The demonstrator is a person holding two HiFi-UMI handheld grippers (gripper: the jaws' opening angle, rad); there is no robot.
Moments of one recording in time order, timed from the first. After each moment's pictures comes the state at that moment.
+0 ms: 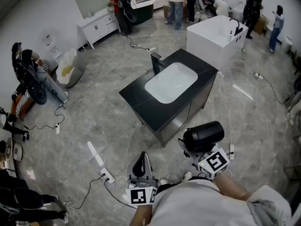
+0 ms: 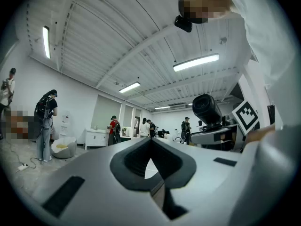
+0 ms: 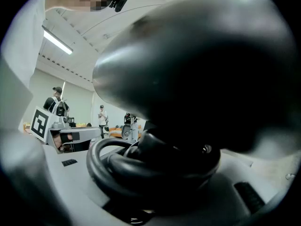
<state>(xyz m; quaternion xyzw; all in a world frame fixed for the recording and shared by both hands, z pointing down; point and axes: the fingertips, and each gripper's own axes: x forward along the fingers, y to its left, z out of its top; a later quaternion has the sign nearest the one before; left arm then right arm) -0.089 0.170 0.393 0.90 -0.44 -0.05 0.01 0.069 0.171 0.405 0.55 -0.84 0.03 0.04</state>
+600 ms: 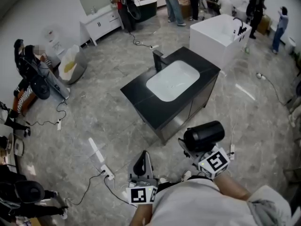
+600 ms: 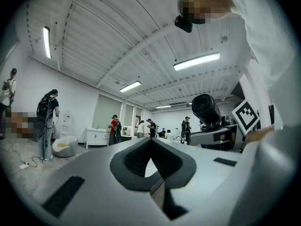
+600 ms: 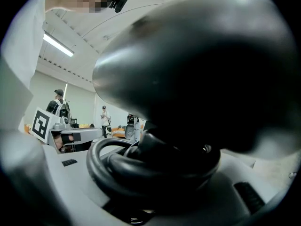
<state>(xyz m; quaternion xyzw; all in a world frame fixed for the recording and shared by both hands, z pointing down) -0.082 0.172 0.394 0.89 -0.44 -0.05 0.01 0.071 0.171 0.407 0.53 -0.85 0.03 0.03</state>
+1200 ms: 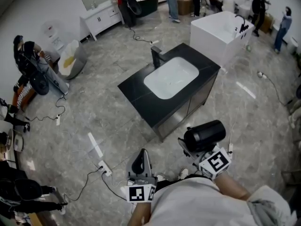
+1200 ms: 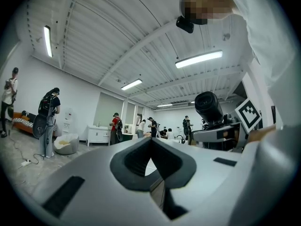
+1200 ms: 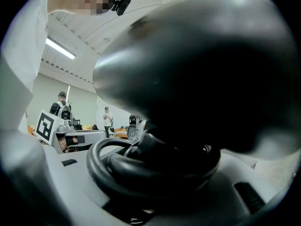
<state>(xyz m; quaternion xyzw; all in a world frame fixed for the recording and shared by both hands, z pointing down) -0.062 0.168 0.401 0.89 -0.45 -0.04 0.02 0.091 0.172 0.406 0.52 -0.86 0.03 0.03</state>
